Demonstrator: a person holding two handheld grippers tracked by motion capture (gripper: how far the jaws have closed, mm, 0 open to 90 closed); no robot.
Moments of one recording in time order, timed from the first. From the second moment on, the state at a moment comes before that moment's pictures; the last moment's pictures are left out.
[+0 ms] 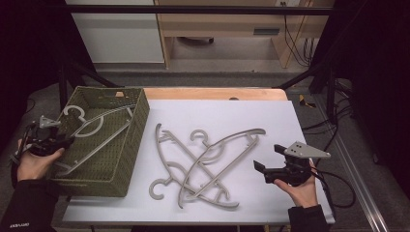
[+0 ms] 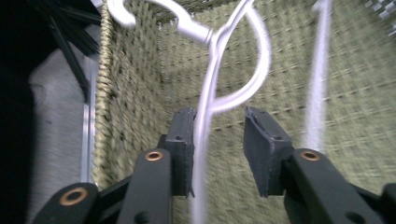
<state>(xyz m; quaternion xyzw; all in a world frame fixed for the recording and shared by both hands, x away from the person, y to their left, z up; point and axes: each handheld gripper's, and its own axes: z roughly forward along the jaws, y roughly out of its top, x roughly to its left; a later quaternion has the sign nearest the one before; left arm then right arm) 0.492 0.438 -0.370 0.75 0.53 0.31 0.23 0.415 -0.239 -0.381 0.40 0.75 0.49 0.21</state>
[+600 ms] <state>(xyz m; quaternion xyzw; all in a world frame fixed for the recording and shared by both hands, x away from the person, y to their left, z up) 0.449 0.394 -0.340 0.71 0.48 0.31 0.41 0.414 -0.242 -0.380 0.40 0.74 0.49 0.22</state>
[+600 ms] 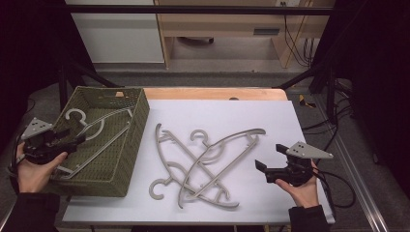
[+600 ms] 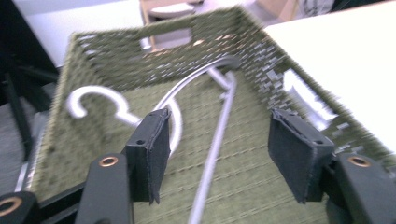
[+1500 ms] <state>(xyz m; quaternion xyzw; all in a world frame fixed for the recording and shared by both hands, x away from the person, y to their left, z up) 0.420 0.265 -0.360 0.75 0.37 0.23 0.51 0.413 -0.245 -0.381 0.39 0.73 0.51 0.21</state>
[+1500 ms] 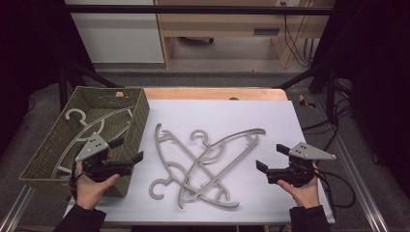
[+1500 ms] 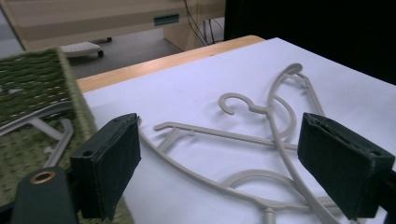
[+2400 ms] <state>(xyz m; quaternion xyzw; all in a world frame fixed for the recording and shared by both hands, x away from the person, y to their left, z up) 0.434 0.186 -0.385 0.82 0.32 0.17 0.45 0.411 -0.246 -0.379 0.39 0.73 0.51 0.21</state>
